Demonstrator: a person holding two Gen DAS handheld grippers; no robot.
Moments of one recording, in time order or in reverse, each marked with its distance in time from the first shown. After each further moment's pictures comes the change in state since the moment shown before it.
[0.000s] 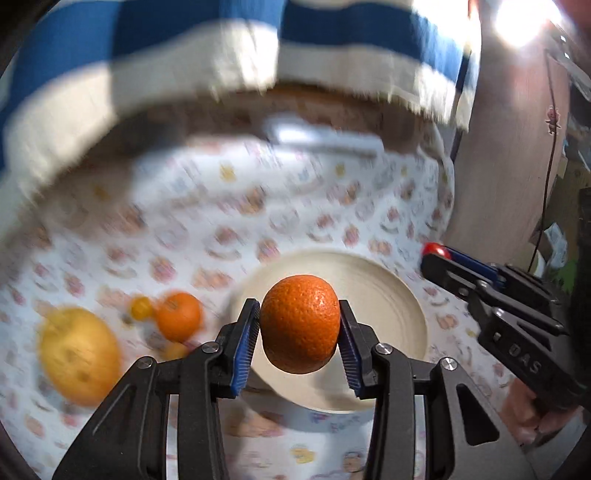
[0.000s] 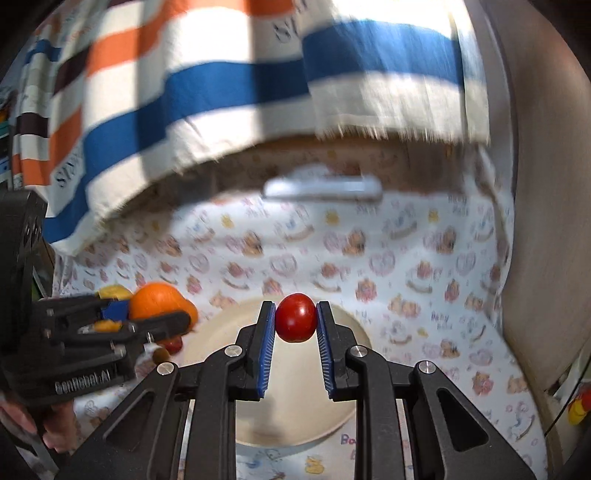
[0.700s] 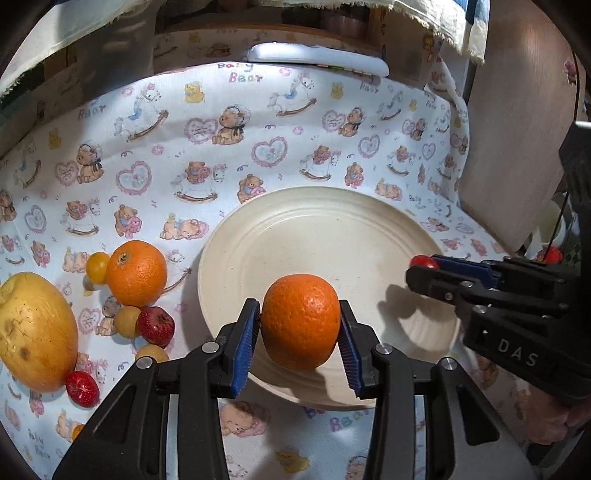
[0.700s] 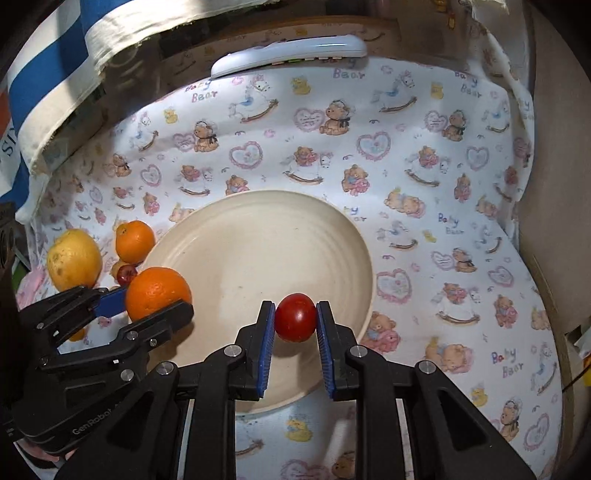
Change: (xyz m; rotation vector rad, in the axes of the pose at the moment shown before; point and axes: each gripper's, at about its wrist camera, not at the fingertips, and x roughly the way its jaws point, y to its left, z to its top) left arm 0.048 -0.010 -0.023 0.052 0.139 0.041; right arm 0.052 -0.014 -0.024 0.048 0.338 -0.069
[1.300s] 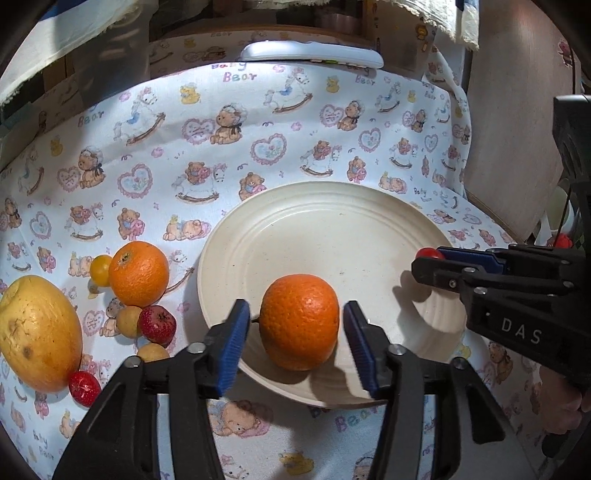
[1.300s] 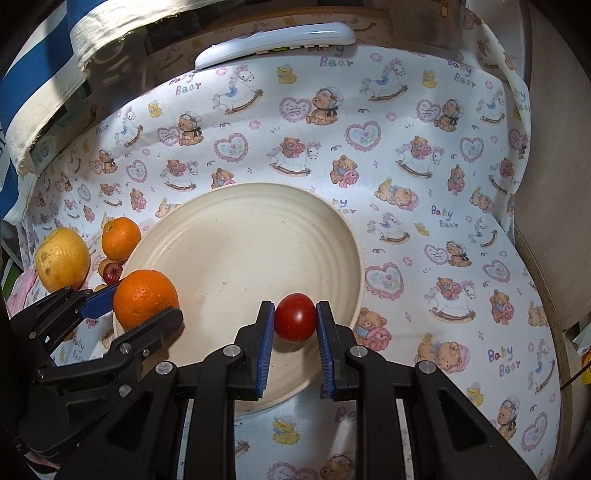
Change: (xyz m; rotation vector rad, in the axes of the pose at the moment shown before) left arm 0.002 -0.009 -0.006 0.045 -0.016 0.046; right arm 0.008 -0.007 -0.001 0.029 0.016 0.003
